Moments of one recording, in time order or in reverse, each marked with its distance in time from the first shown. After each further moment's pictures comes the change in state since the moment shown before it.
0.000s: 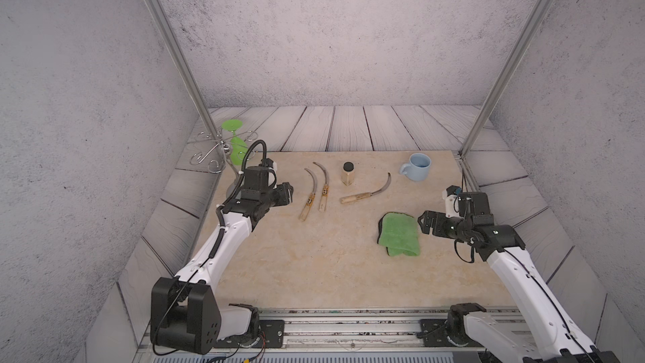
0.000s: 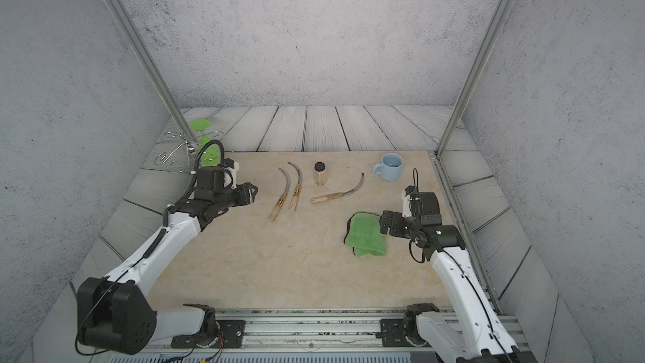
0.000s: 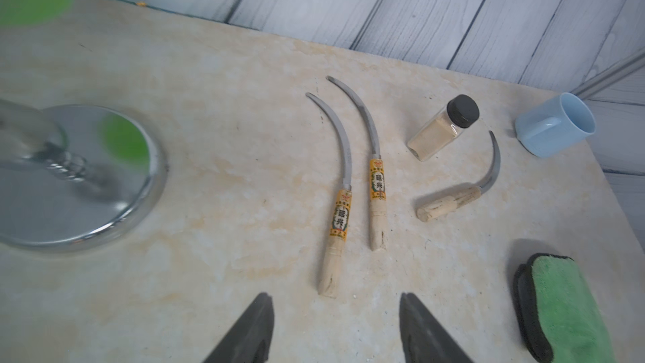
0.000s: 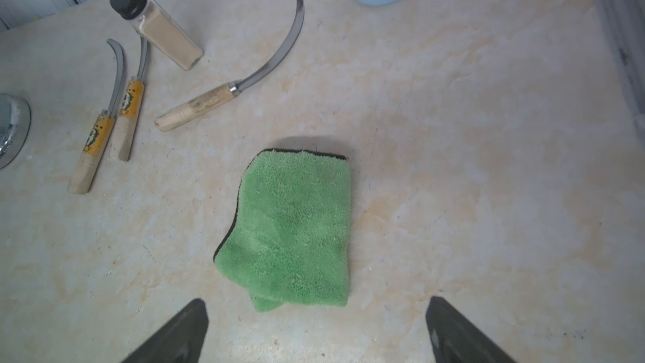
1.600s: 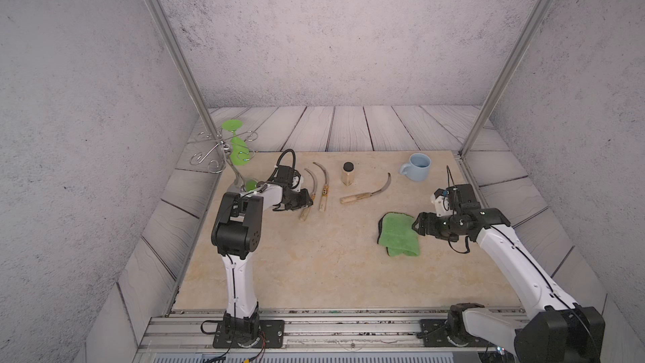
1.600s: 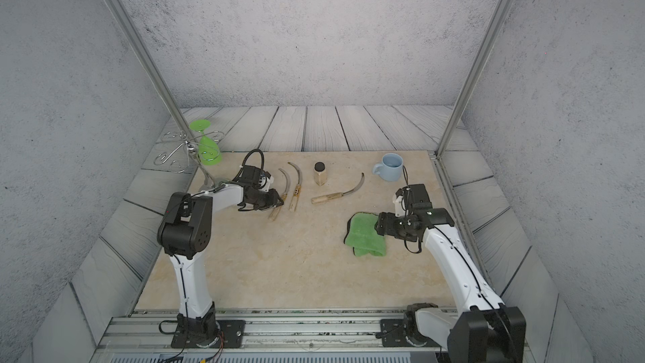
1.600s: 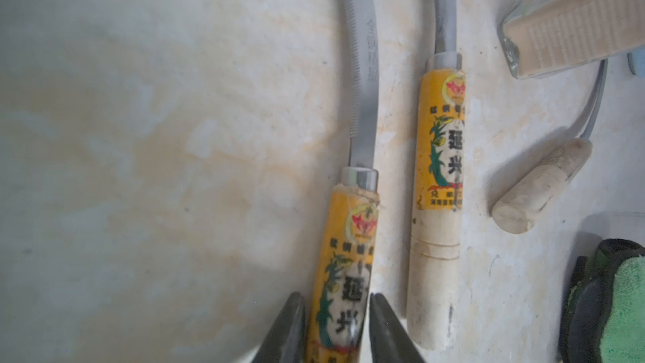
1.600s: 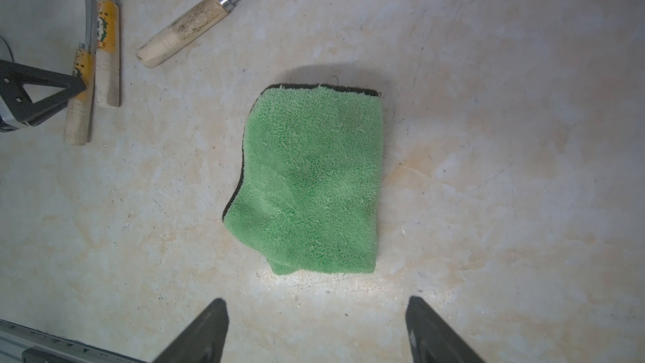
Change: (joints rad) left arm -0.019 0.789 0.345 0.007 0.315 -0.037; right arm 0.000 0.224 0.098 -0.156 -0.140 0.020
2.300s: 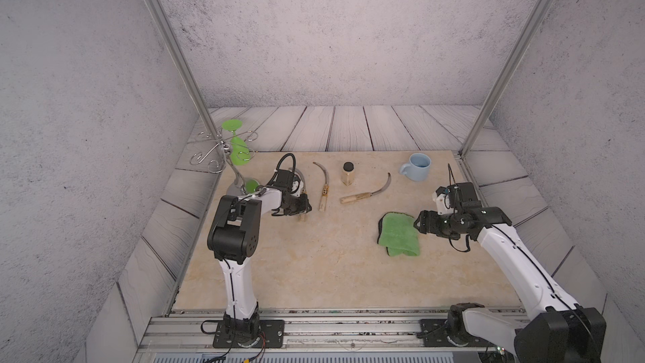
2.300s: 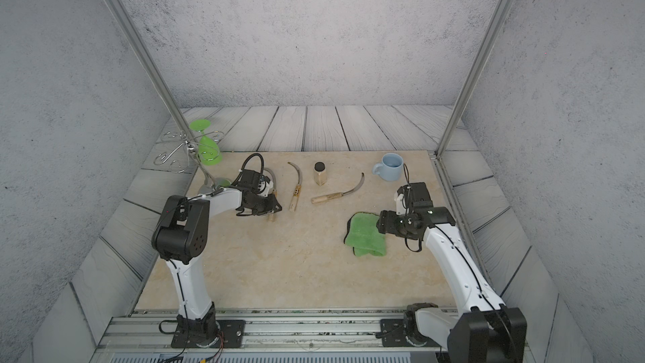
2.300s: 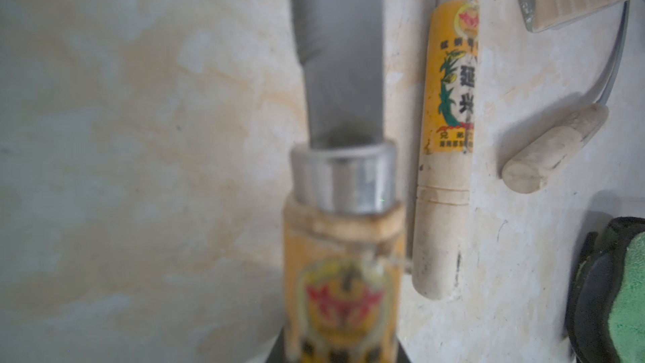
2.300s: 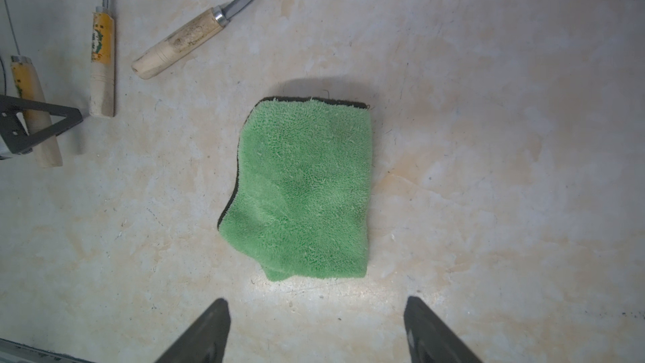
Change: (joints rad) left arm -0.012 -0.058 -0.084 0.000 -0.006 0.000; right arm 0.000 0.000 0.019 -0.004 0.031 0.000
